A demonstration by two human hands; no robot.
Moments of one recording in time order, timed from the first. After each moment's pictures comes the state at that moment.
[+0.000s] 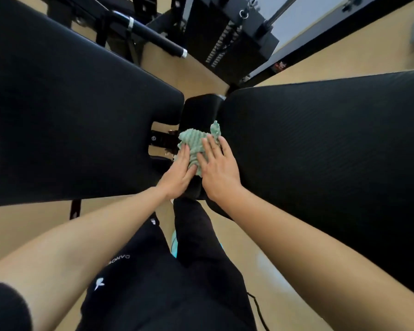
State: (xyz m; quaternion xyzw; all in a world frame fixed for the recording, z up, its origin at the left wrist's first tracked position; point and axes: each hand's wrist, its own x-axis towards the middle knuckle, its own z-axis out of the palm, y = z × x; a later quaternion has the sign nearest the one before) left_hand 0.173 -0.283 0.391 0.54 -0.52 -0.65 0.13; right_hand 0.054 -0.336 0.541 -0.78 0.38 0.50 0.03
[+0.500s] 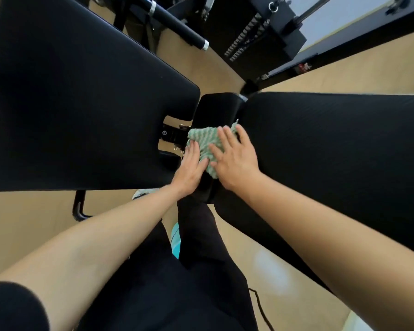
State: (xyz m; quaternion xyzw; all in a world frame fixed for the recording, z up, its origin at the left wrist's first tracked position) left_hand 0.157 -0.289 0.386 0.60 -0.44 -0.65 0.14; right_hand 0.054 -0.380 0.537 -0.78 0.33 0.53 0.01
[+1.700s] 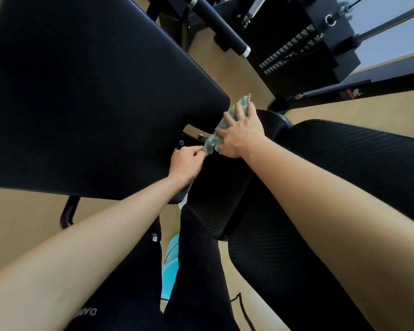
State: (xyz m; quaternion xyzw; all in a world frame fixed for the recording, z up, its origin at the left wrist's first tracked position) left_hand 0.199 -0.344 0.334 0.74 -0.29 -0.57 0.19; right_hand 0.097 -0.486 0.404 -0.82 0.26 0.52 0.04
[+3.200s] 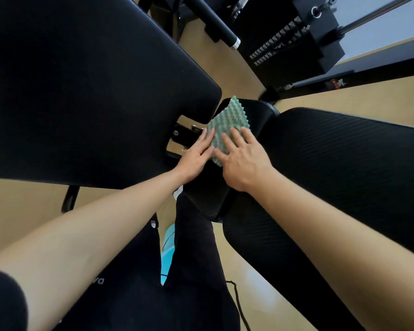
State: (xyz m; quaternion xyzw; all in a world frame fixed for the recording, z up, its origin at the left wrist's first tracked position) left_hand 0.176 -0.332 0.331 0.59 -0.35 -0.68 0.25; right_hand 0.070 -0.415 0.487 -0.81 0.26 0.52 0.08
